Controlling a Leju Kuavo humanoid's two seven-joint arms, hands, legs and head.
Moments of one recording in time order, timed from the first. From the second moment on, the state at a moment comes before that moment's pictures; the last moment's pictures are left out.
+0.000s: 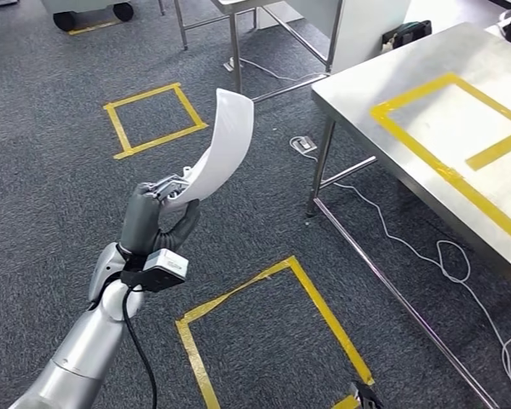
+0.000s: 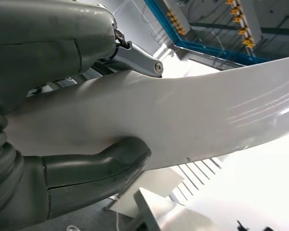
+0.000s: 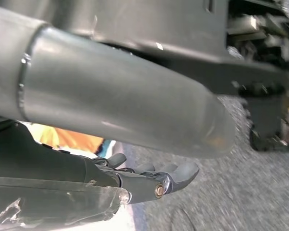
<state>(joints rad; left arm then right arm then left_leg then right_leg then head) -0.28 -0.02 -0.34 -1.35 -0.56 0.35 -0.67 -0.17 0.07 -0.48 -0.37 0.31 0.02 0.49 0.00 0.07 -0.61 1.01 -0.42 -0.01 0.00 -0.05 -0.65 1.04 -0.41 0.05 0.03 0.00</state>
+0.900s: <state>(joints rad) -0.31 -0.01 -0.34 -1.34 -0.52 0.35 -0.69 -0.14 0.06 -0.32 -0.33 0.49 -0.12 0.49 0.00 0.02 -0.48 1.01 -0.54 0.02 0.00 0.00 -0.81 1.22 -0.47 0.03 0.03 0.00</state>
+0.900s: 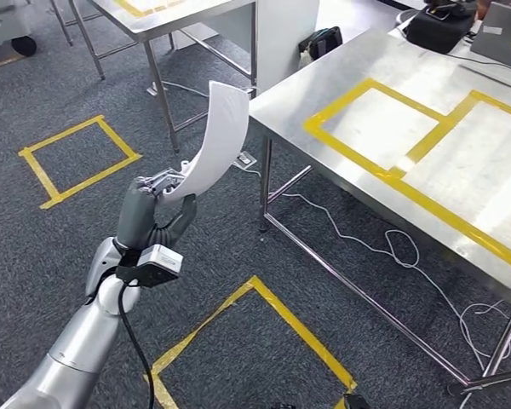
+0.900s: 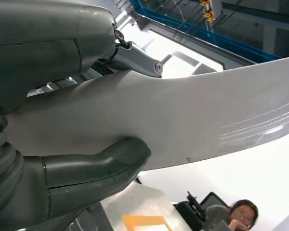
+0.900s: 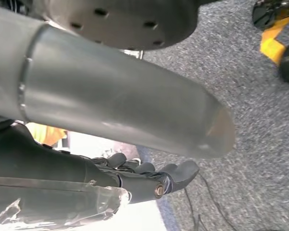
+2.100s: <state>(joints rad) -0.35 -0.01 -0.37 -1.31 -0.57 0.31 -0.68 -0.16 0.06 -0.27 -0.31 0.53 -0.11 0.47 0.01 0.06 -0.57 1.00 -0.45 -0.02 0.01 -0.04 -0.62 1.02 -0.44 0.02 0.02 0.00</state>
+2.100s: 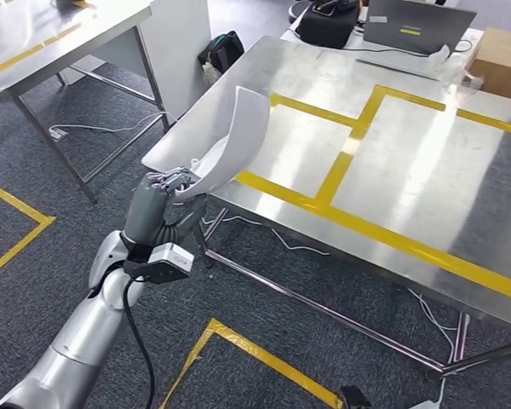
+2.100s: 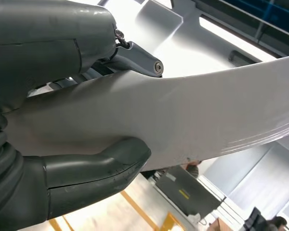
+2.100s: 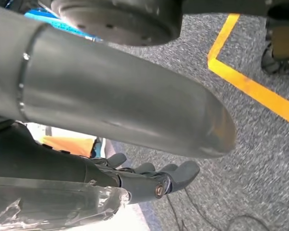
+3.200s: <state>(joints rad) -0.55 -0.05 -0.43 -1.05 -0.80 0.33 -0.43 -0.17 0.07 -0.25 -0.31 0.51 0.03 0.47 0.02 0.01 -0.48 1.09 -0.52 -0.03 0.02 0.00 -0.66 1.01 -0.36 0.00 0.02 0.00</state>
